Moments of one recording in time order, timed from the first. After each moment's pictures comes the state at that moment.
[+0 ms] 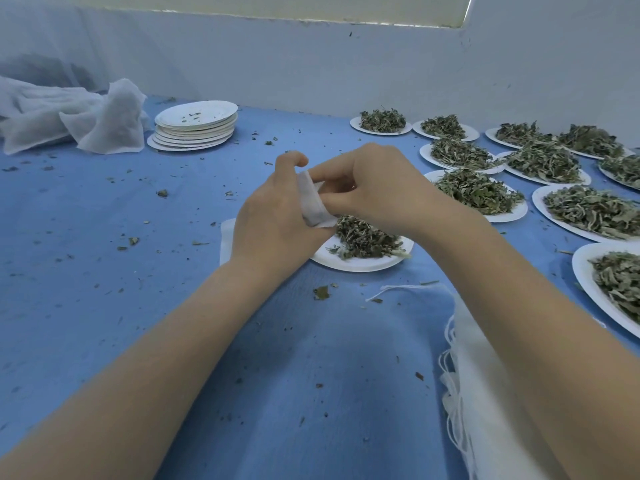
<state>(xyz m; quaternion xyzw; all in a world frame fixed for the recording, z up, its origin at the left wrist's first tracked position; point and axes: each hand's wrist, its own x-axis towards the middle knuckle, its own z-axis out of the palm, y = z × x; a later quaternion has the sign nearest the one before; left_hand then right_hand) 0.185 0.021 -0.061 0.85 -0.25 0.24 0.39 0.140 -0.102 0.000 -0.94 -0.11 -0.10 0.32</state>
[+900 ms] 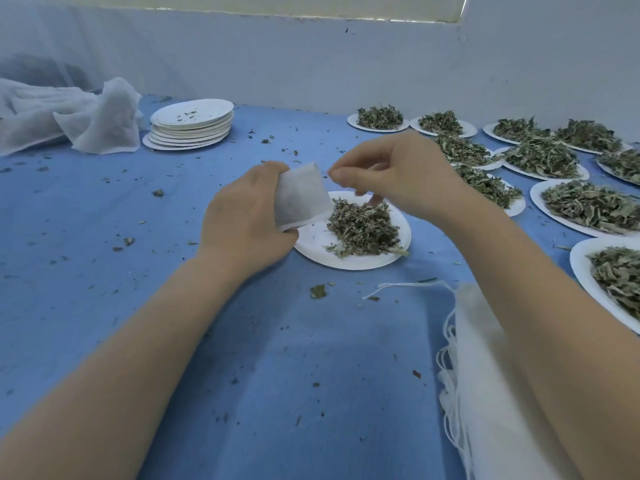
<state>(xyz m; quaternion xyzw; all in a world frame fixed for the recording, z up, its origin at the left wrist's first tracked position) 0.200 0.048 -0.064 0.90 -0.26 0.25 0.25 0.146 -0.136 -0.003 -0.91 -0.04 -0.14 0.40</state>
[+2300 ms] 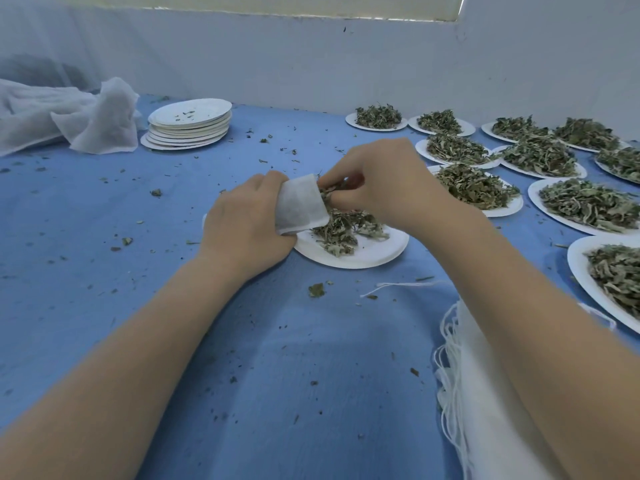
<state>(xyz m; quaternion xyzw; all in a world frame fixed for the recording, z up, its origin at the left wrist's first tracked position) 0.198 0.047 -0.066 0.91 -0.27 0.24 0.22 0.146 -0.116 -0.002 -0.96 -0.09 -0.17 0.19</state>
